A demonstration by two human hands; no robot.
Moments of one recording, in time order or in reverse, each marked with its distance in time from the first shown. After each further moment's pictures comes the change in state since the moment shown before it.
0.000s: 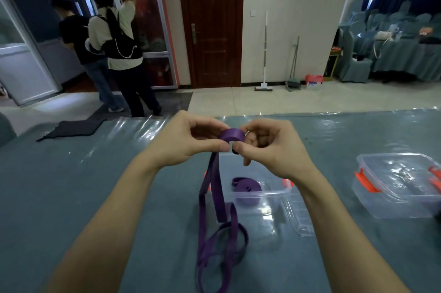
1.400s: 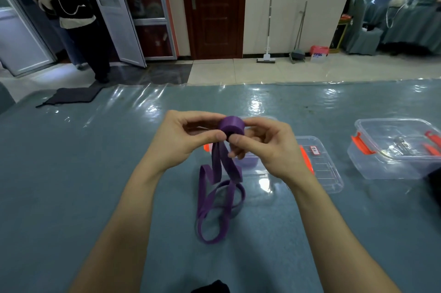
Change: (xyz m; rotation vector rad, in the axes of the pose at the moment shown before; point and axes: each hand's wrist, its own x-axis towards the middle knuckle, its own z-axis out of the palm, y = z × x) left_hand -0.076 -0.033 0.061 -0.224 0.194 -0.032; right_hand -0.079 0.027 0.035 0.284 0.034 0.149
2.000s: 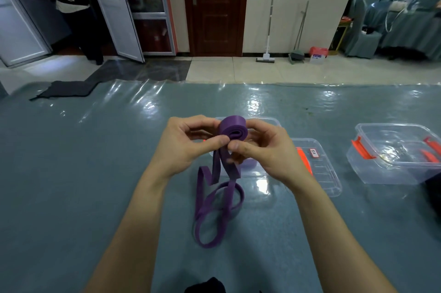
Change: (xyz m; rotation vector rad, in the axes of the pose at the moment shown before) left_hand -0.003 -0.020 0.007 -0.060 0.088 0.057; right_hand 0.009 0.012 0.000 -0.021 -0.091 0.083
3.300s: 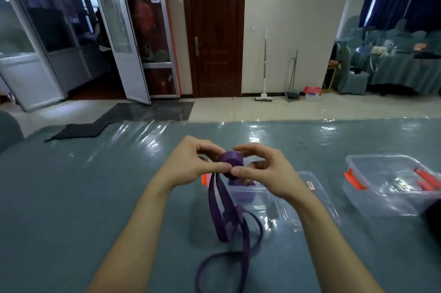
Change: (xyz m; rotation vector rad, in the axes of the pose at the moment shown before) left_hand 0.036 0.030 0.002 0.312 -0.190 -0.071; right_hand -0.001 -0.022 -0.034 -0.214 -0.004 0.006
